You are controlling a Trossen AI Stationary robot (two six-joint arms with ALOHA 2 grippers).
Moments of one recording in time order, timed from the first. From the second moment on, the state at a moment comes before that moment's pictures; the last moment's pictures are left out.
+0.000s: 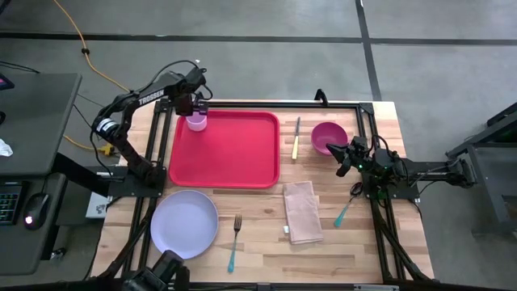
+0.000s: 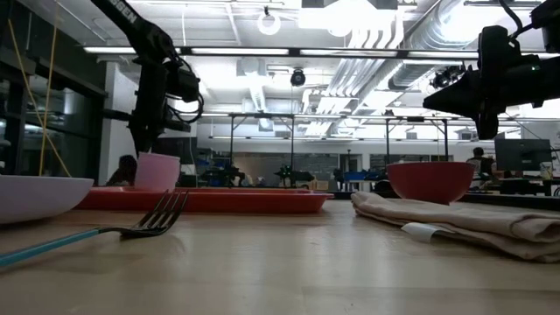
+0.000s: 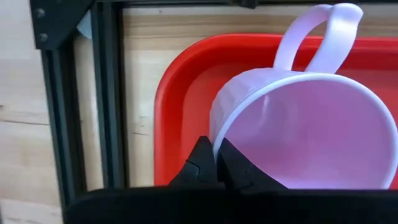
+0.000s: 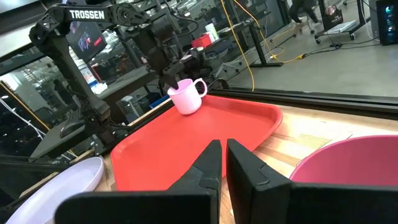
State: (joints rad) left arm 0.98 1.62 1.21 -1.06 -0.23 -0.60; right arm -0.05 0.14 0.01 0.09 0.46 0.49
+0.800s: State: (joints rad) left arm 1.05 1.61 1.20 -1.08 -0.17 -0.55; right arm -0.05 0.14 0.01 0.09 0.46 0.49
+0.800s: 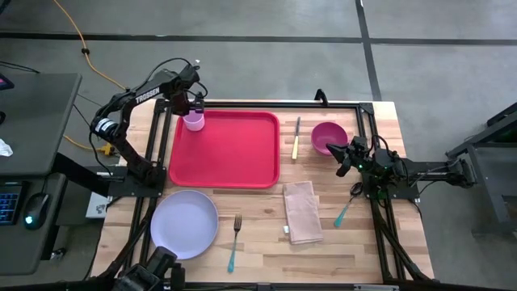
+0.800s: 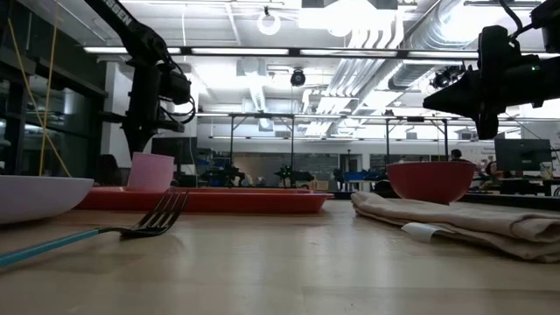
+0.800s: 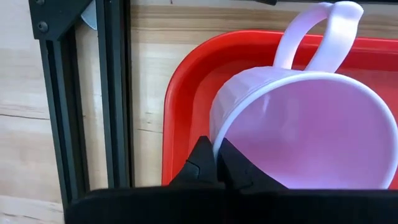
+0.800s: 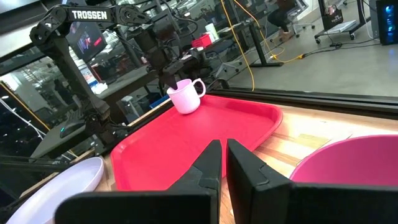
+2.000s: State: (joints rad) left arm 1.05 1.61 1.20 -1.10 -0.16 -0.51; right arm -0.05 0.14 0.01 0.09 0.46 0.49
